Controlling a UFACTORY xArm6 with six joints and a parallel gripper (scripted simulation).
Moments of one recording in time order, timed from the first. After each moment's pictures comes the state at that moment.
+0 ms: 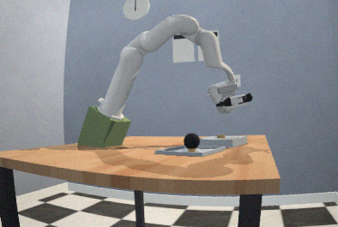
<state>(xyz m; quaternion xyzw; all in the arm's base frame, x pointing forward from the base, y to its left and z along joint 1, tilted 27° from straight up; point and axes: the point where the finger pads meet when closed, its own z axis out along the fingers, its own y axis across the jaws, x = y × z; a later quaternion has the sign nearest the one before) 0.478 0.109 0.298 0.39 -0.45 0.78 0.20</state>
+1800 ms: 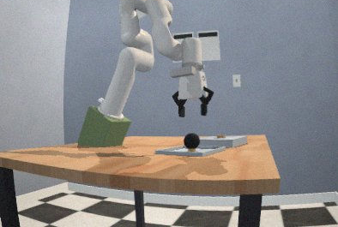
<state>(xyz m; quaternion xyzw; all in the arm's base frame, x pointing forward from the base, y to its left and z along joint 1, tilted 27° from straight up) 0.375 -0.047 0.186 0.63 -0.73 0.20 -0.16</state>
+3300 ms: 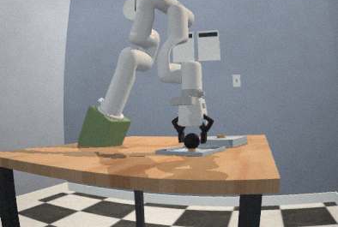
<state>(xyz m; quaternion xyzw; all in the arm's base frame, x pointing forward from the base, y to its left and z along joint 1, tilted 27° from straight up) 0.419 -0.051 0.099 0.64 -0.73 0.16 -0.17</state>
